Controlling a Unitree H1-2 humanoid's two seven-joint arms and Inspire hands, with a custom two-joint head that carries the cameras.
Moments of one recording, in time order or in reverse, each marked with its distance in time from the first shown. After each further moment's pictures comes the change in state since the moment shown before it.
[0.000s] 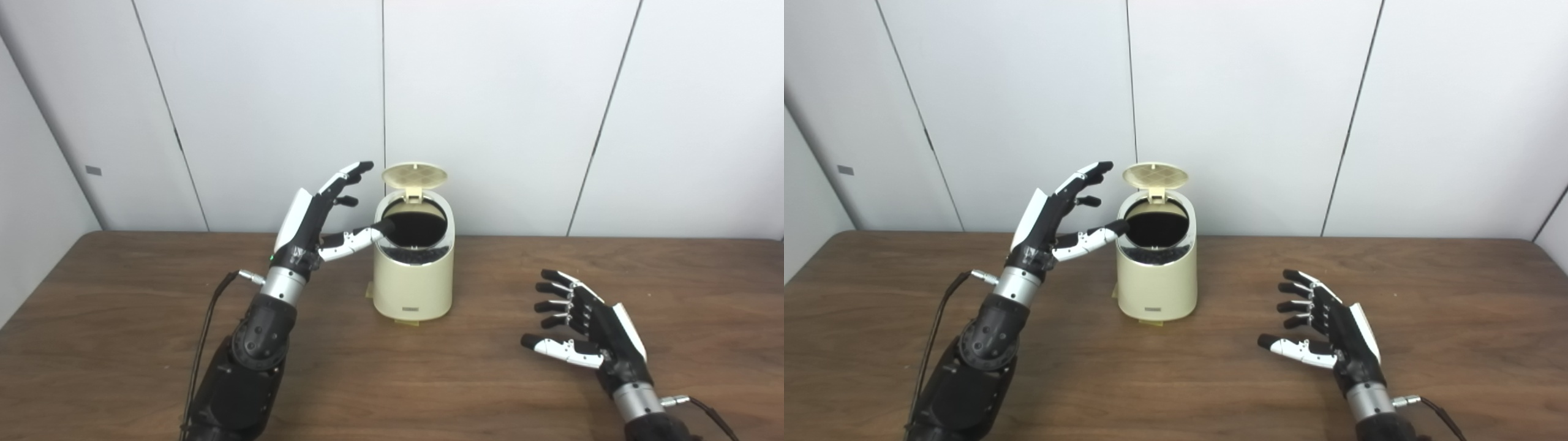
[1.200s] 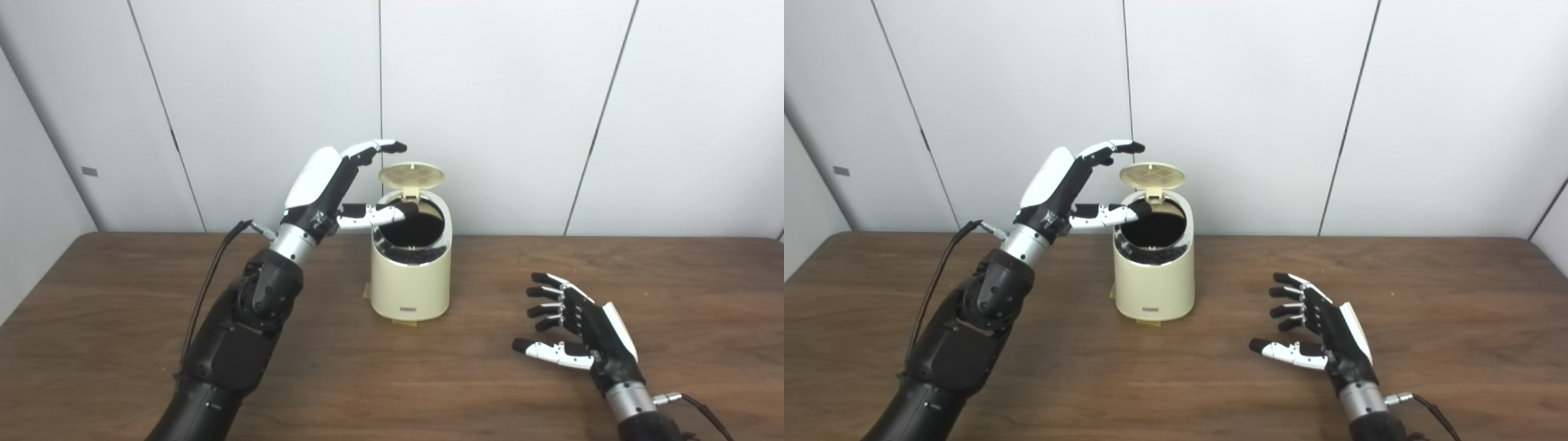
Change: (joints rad) left arm -0.120 0.080 -0.115 -0.037 0.169 0.042 -0.018; right arm 0.000 0.004 0.016 0.005 -0.073 0.002 -0.006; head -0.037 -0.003
